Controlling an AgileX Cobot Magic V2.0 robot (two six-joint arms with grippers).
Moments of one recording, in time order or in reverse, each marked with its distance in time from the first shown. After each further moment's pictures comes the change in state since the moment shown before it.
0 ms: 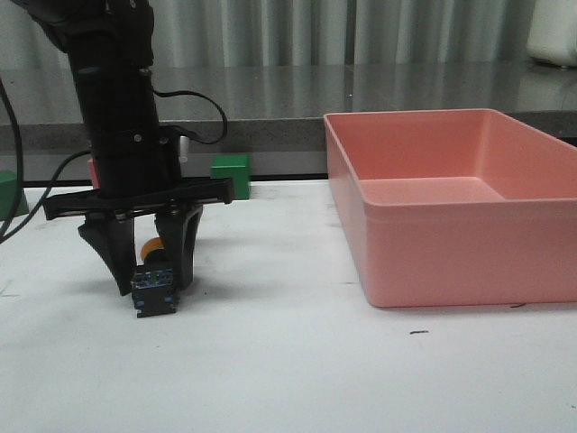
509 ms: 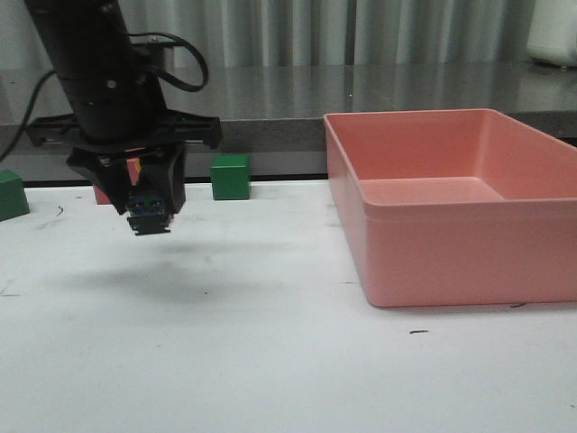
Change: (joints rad) left arm -0.048 -0.283 0.245 0.254 -0.428 -0.093; right arm 0.000 0.000 0.000 0.000 0.000 0.000
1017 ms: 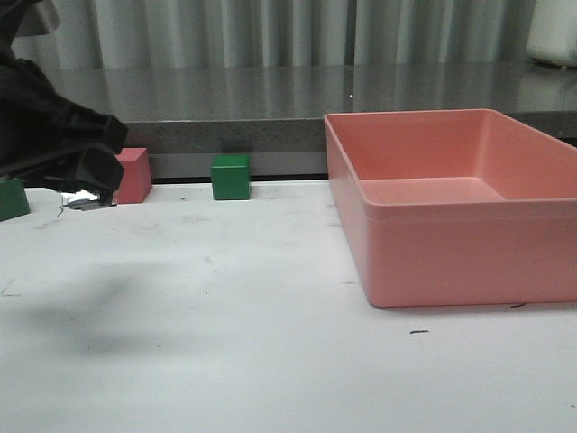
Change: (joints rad) left arm 0.076 -0.357 0.616 0.194 -0.742 -0.037; right arm 0.000 0.000 0.000 0.000 0.000 0.000
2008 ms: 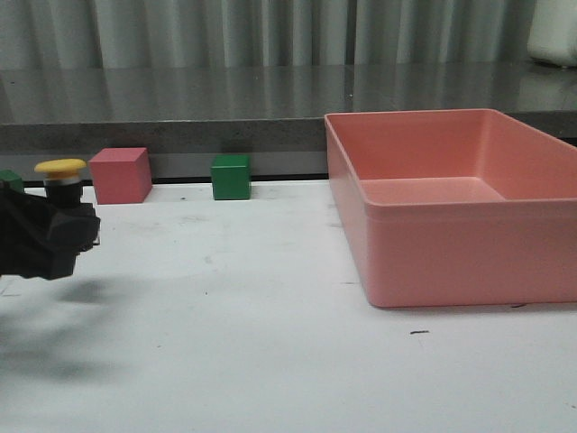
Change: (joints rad) left arm 0.144 0.294 0.375 -0.039 -1.043 0.381; right arm 0.000 0.000 0.000 0.000 0.000 0.000
